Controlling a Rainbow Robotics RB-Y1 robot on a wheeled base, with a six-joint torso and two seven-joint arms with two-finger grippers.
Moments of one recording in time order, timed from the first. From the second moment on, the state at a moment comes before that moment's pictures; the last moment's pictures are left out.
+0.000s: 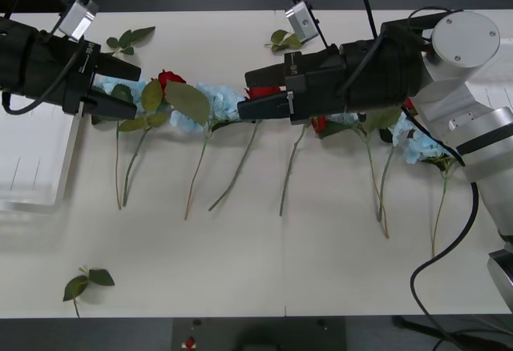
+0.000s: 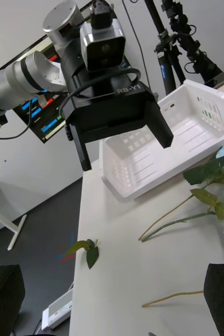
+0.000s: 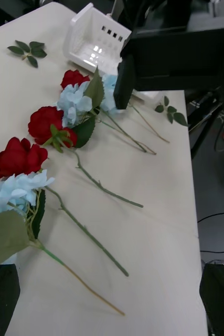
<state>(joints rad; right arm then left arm) -0.69 -0.44 0.21 -1.44 -1.83 1.28 2.38 -0.76 1.05 -0.45 -1.28 2.19 1.33 -2.72</state>
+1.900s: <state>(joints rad) -0.18 -0.71 -0.08 -2.13 -0.67 1.68 1.02 -0.76 0.86 -0.43 -1.08 1.16 1.14 -1.63</state>
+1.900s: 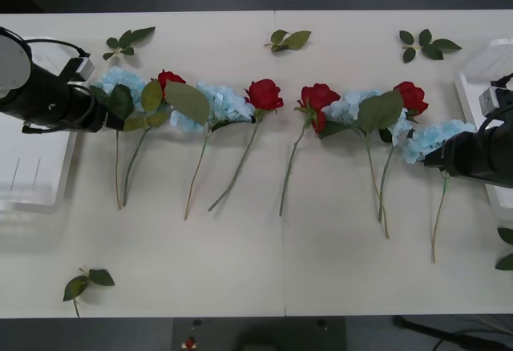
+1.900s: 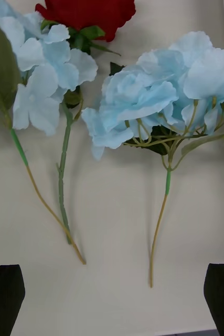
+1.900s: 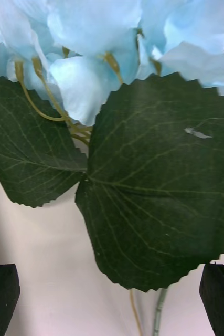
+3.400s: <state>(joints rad) -0.26 -0.61 0.02 -1.62 -0.45 1.37 1.02 -0.76 0.74 -0.58 -1.08 0.85 1.09 -1.40</state>
